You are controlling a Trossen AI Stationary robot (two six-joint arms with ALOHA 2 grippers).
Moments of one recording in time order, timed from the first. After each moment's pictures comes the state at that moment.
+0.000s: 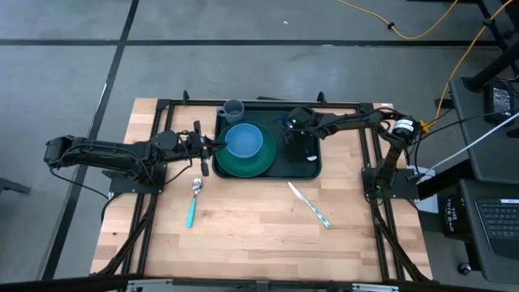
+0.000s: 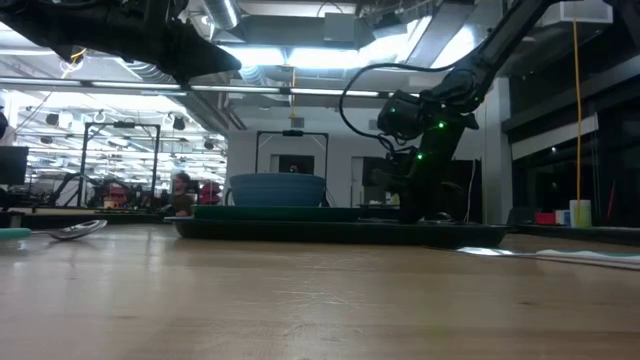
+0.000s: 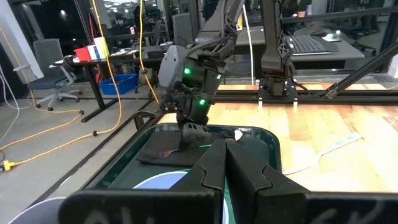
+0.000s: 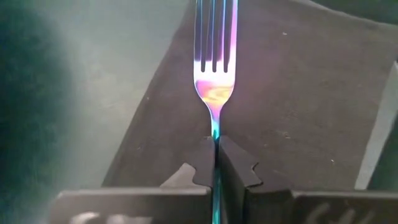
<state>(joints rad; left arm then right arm) 0.11 0.79 0.36 0.34 -0.19 0.06 -0.51 1.80 0.94 -0.22 0.22 0.55</state>
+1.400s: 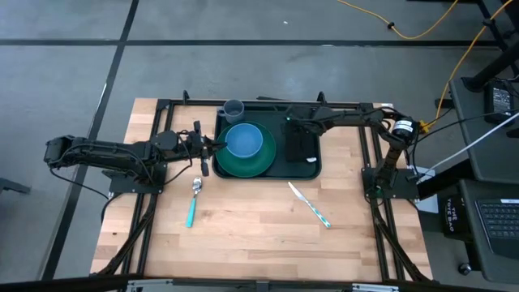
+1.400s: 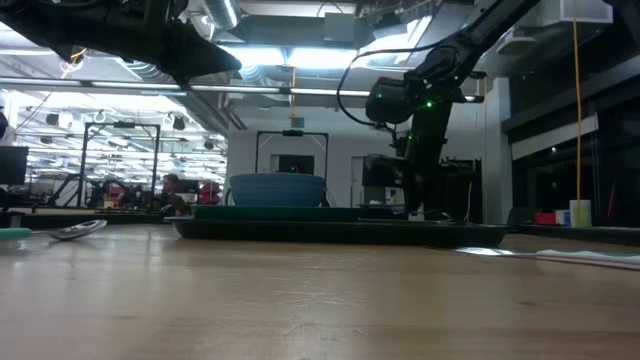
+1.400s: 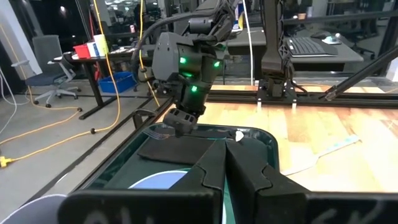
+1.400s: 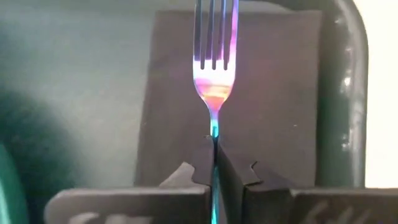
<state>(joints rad) 0.11 0.79 0.36 0.34 -0.19 0.04 -0.47 1.80 1.12 -0.54 0.33 0.97</state>
